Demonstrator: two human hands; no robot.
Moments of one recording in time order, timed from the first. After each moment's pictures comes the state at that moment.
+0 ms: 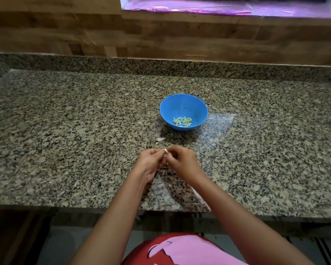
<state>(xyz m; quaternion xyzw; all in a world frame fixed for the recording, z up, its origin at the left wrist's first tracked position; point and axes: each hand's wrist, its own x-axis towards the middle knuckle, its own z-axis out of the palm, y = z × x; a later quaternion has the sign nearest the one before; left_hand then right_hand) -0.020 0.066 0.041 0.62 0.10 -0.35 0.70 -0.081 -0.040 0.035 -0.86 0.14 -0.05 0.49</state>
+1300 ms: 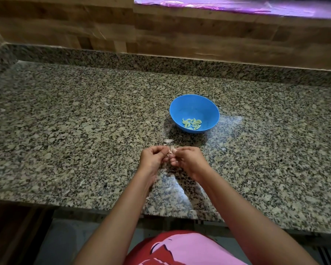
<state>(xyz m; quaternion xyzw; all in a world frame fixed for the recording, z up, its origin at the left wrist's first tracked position) -0.004 0.070 0.023 0.61 0.10 -0.26 0.74 -0.044 -0.041 0.031 -0.57 0.29 0.05 0.77</state>
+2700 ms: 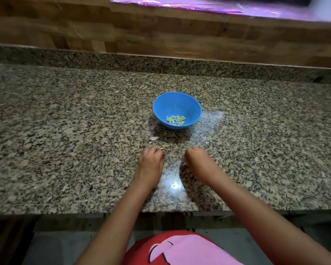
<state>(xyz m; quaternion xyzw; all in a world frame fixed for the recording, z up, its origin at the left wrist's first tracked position) -0.026 0.064 -0.006 0.91 -0.30 0.01 0.27 -0.098 -0.084 0.035 -0.98 0.12 0.03 0.17</state>
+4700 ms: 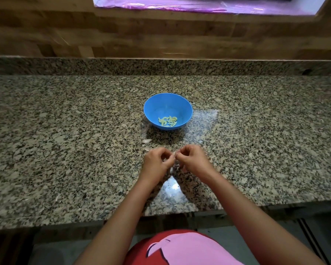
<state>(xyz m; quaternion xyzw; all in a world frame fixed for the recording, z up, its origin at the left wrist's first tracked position) -0.030 0.036 0.011 0.85 -0.26 -0.10 0.45 -0.099 -0.084 0.035 -0.78 0.27 -0.03 0.56</state>
